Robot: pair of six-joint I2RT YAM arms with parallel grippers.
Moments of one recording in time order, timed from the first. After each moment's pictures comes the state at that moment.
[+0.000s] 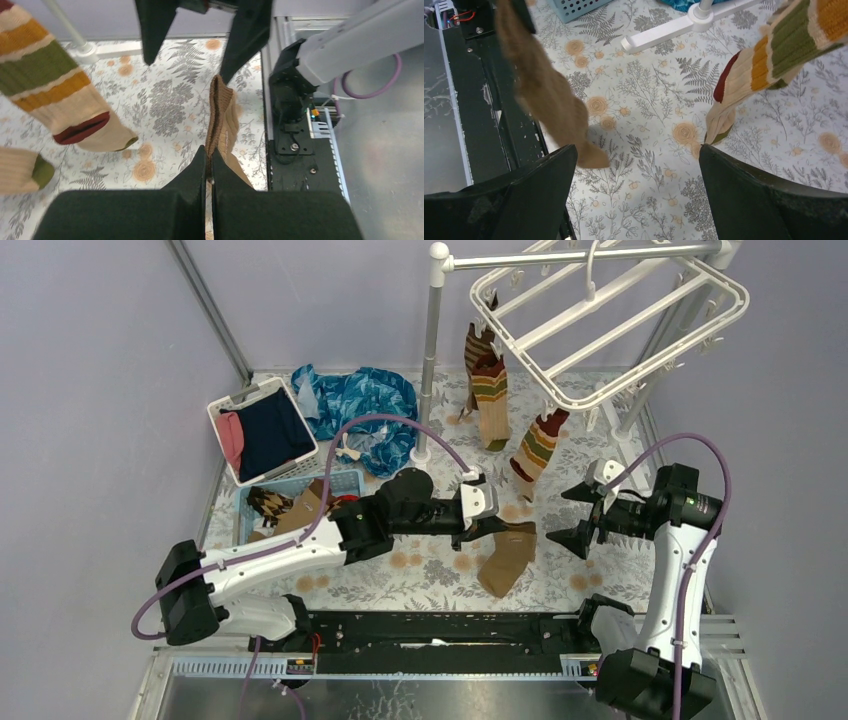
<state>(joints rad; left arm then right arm) -1.09 1.29 1.02 0.10 0.41 0.14 -0.38 0.93 1.01 -1.45 -1.22 -1.39</state>
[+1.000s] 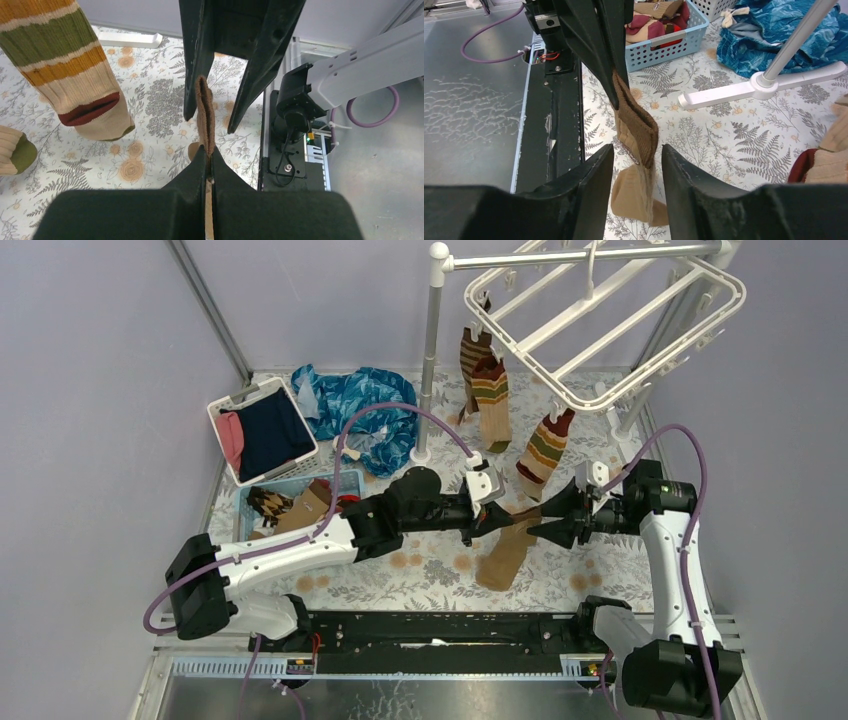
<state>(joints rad) -1.09 1.35 1.02 0.16 0.32 -0.03 -0.16 1.00 0.96 -1.50 -1.44 -1.49</state>
